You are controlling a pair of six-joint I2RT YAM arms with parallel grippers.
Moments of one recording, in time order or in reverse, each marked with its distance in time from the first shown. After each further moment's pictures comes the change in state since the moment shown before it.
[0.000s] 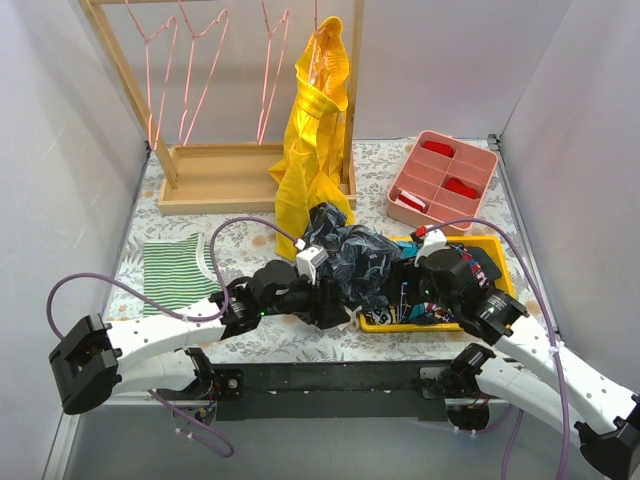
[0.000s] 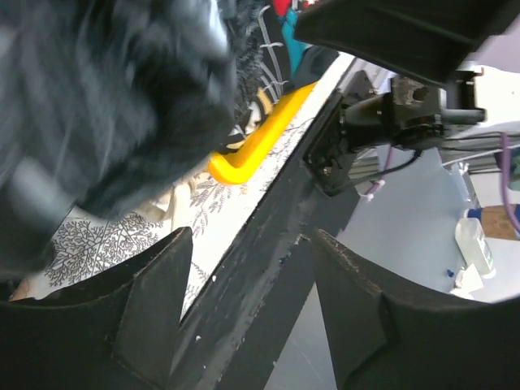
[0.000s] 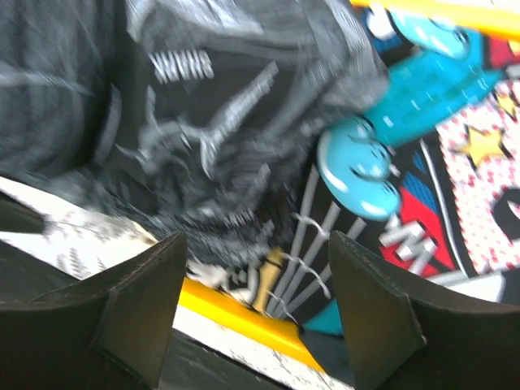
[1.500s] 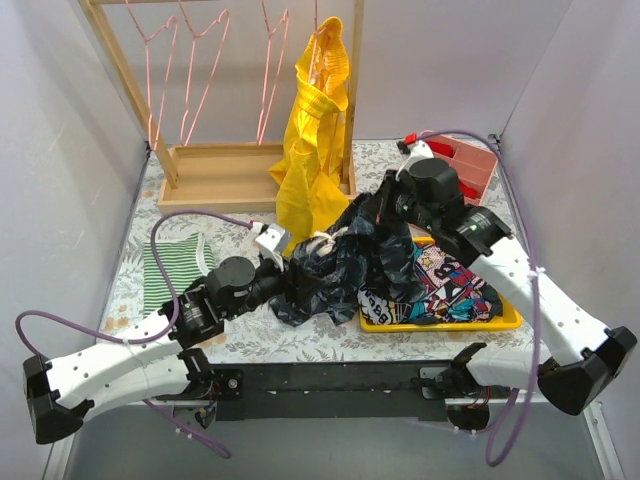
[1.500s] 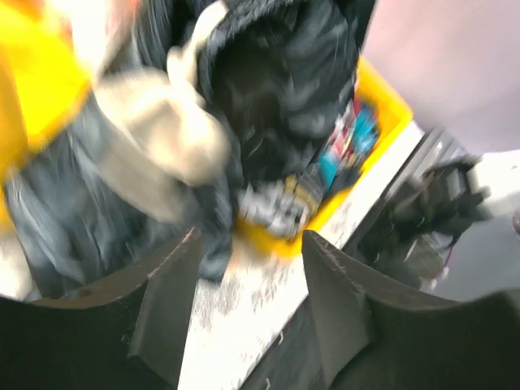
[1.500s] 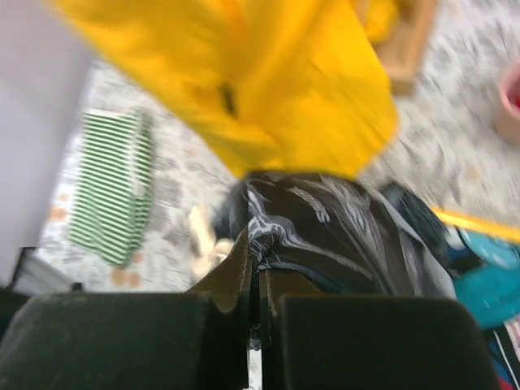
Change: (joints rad) left arm -0.020 -0.276 0.166 -0.208 -0.358 0.255; right arm -0.063 0.499 0.741 0.019 -0.107 0.087
